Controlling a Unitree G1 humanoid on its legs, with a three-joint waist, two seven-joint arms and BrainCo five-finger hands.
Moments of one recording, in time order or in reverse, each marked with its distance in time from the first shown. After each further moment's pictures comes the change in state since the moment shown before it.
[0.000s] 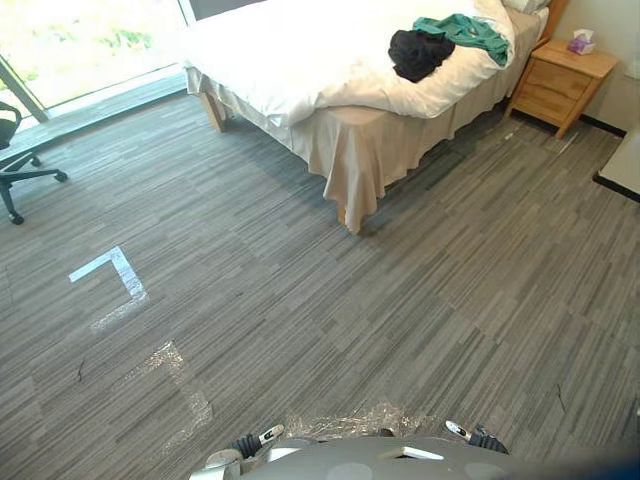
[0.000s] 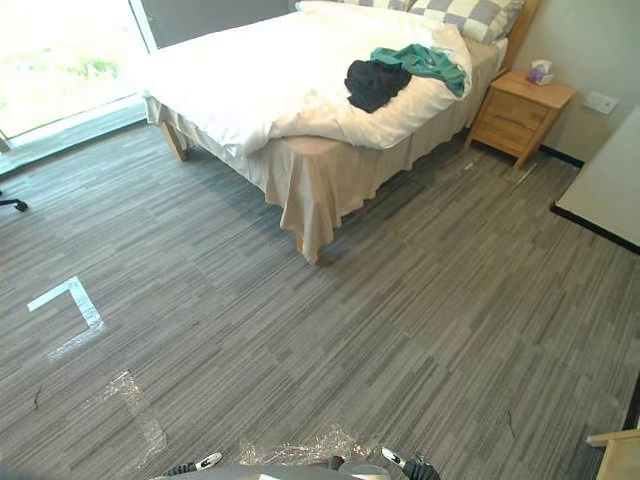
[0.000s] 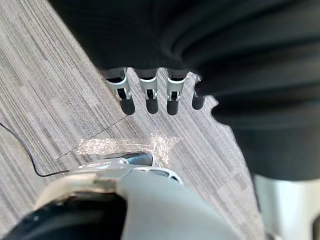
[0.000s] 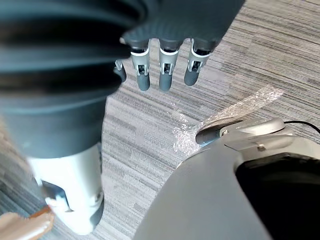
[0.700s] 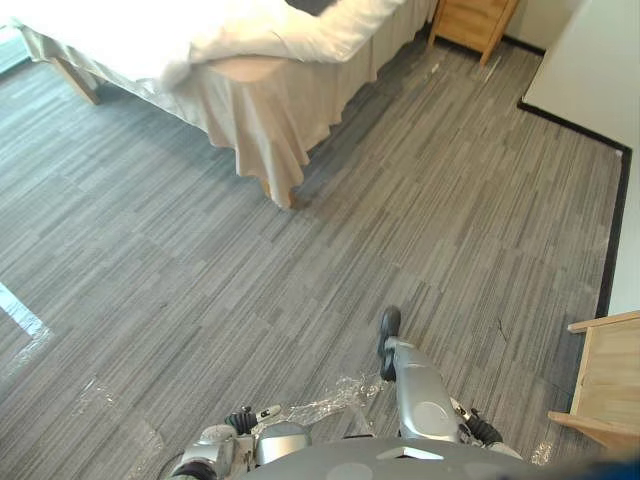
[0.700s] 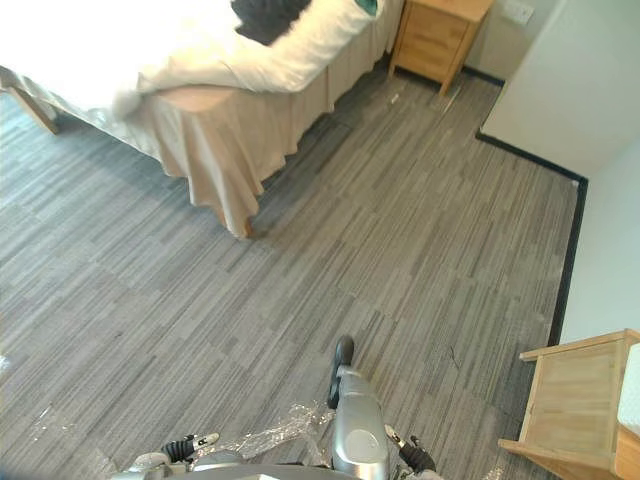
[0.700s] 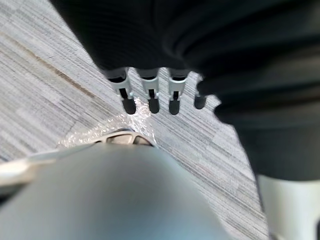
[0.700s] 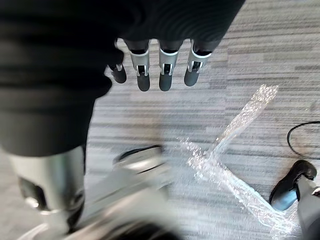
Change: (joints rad) left arm -0.112 0.043 -0.071 0.040 0.001 -0.043 -0.064; right arm -0.011 0.031 -0.059 -0.048 0.101 0.000 -0.006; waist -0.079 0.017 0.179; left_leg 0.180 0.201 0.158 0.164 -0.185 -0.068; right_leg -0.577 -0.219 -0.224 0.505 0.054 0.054
